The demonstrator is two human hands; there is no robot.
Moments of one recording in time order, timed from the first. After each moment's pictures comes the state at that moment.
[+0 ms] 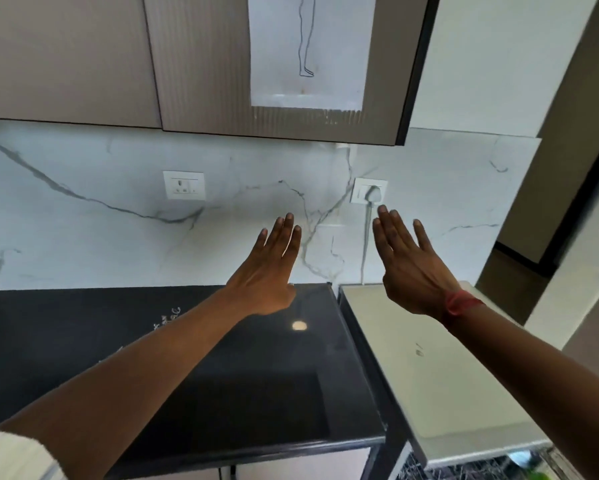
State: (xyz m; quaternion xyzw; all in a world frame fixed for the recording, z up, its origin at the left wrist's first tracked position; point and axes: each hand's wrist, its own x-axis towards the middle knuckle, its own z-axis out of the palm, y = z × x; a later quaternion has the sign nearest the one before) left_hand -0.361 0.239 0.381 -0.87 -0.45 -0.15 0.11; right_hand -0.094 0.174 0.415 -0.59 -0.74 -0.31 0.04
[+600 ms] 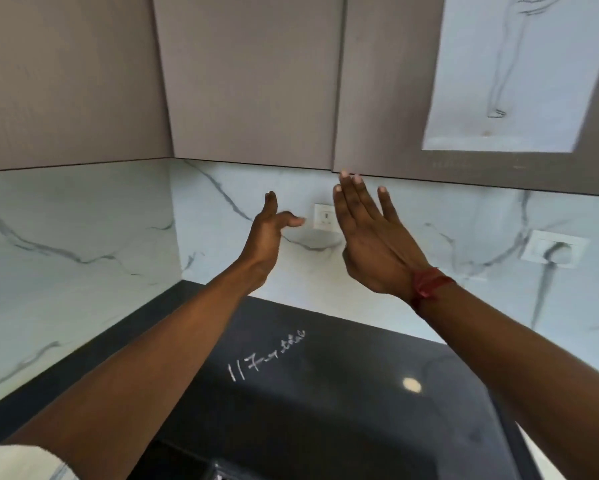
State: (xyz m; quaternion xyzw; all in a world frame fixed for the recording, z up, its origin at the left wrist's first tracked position) left_hand -0.539 0.223 0.476 -0.49 -0.46 -0.66 -0.34; right_hand -0.352 0.250 0.485 -0.35 -0.85 -0.32 0.22
